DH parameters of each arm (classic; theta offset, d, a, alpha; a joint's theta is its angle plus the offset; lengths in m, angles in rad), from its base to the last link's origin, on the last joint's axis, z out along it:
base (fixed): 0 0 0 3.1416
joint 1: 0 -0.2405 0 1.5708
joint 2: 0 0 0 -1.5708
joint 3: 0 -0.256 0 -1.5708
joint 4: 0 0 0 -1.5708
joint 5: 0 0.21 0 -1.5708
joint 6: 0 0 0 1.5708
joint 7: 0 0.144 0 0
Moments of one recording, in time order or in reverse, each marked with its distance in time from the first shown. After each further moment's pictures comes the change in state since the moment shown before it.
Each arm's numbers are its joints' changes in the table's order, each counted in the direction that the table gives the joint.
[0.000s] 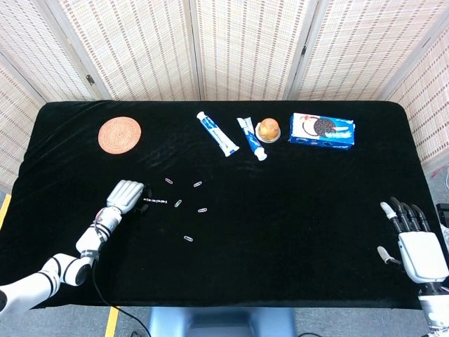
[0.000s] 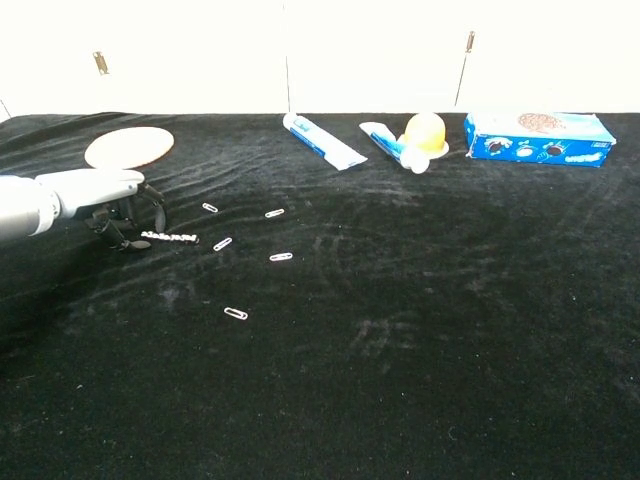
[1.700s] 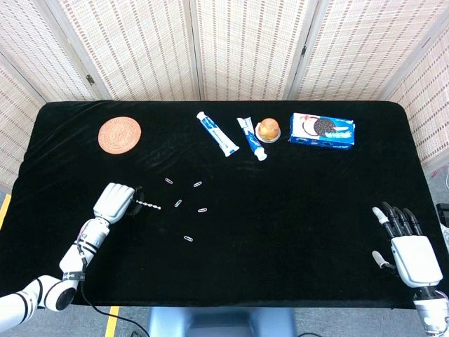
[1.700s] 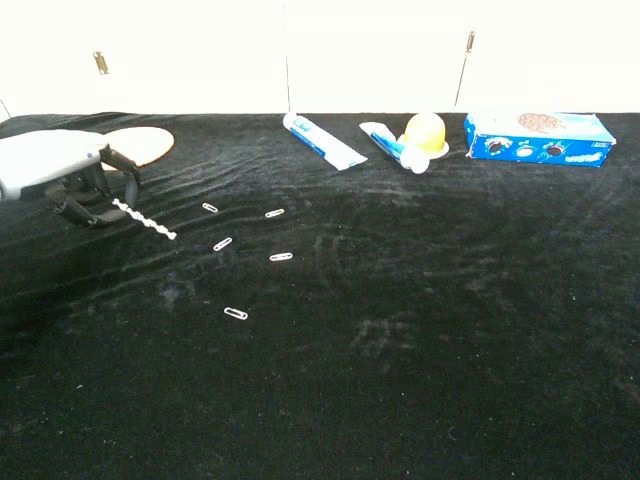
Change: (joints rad) left arm -0.128 0.155 -0.021 0.327 0.058 0.317 0.166; right arm 0.004 -0.008 0.028 -0.003 -0.052 0.011 -0.020
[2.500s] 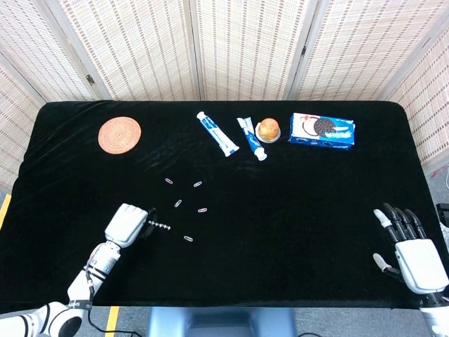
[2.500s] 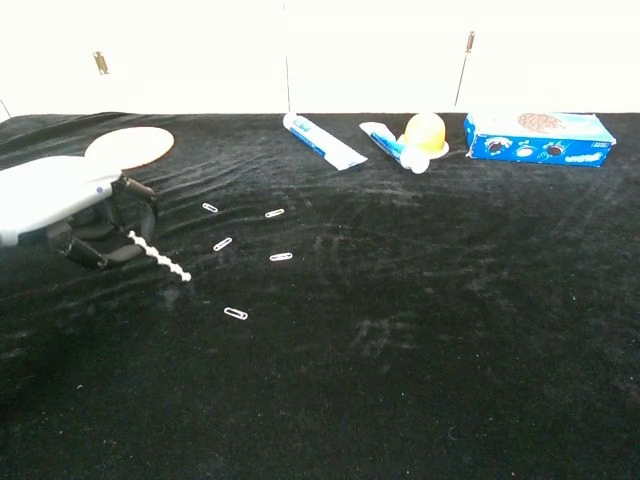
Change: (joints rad) left arm -0.081 -0.029 -0.062 0.209 0.053 0.124 0.203; right arm 0.022 0.032 0.015 0.004 -0.080 0.074 0.061
